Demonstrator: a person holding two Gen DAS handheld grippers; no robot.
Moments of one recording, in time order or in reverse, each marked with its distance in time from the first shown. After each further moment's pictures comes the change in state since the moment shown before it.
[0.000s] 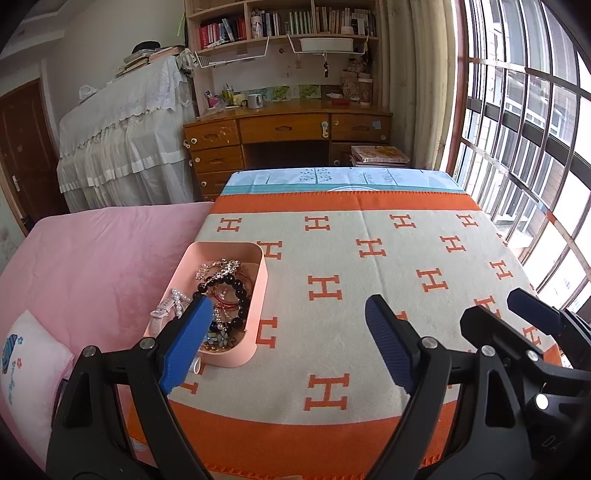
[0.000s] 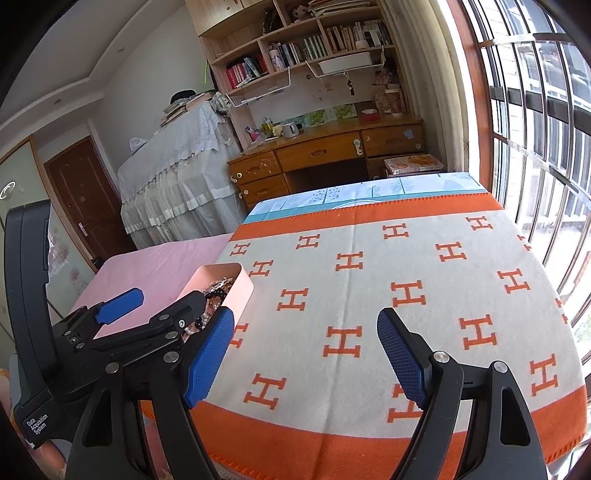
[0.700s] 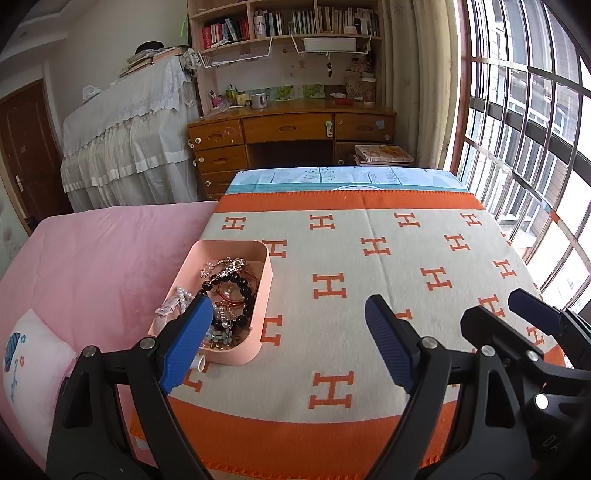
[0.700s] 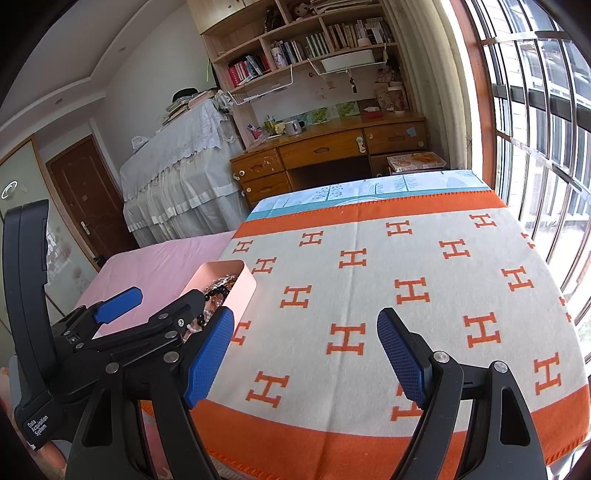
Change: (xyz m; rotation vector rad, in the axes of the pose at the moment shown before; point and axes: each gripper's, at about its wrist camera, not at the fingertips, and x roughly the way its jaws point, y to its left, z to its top) left arm 0.000 0.010 -0.004 0.007 -0.001 0.015; right arm 0.004 0.000 -0.002 0.001 0.006 0.004
